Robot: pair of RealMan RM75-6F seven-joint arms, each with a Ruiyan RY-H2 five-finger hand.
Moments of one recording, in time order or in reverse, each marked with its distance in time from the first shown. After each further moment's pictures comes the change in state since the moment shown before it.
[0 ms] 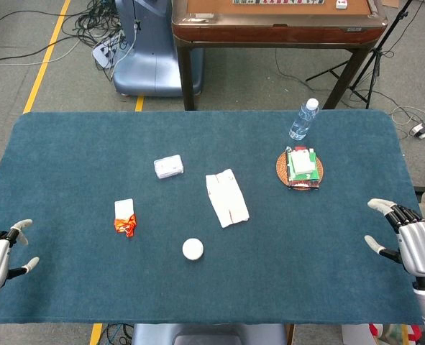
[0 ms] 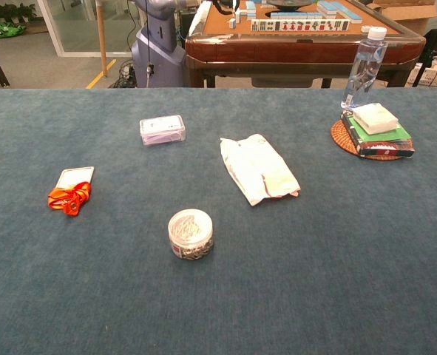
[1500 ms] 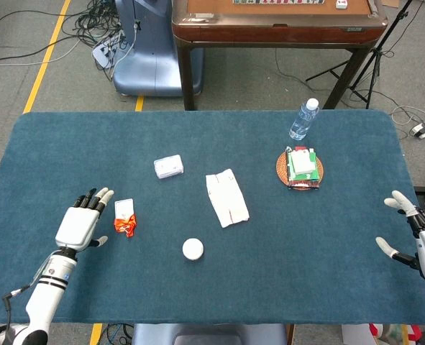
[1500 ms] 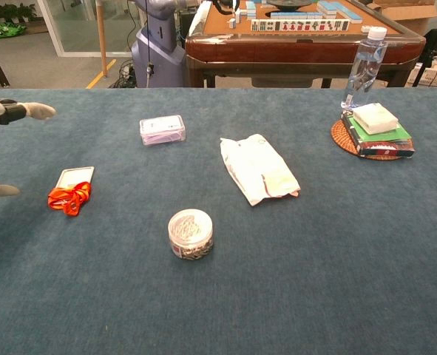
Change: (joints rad) left arm -0.345 -0.200 -0.106 -0.097 -0.271 -0.349 0.451; right arm -0.046 0.065 0.014 -0.065 -0.005 0.064 0.065
